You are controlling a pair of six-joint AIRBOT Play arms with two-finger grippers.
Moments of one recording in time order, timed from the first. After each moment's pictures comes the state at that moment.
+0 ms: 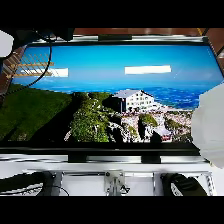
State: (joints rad) left arm -0.38 -1.39 1.89 1.41 -0.70 -1.21; right arm 0.19 -0.73 1.94 -2.99 1.46 1.60
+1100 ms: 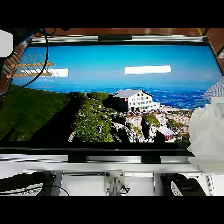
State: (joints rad) left arm -0.38 -1.40 1.89 1.41 -0.56 -1.21; right arm 0.08 -0.66 1.94 -2.85 1.70 1.50
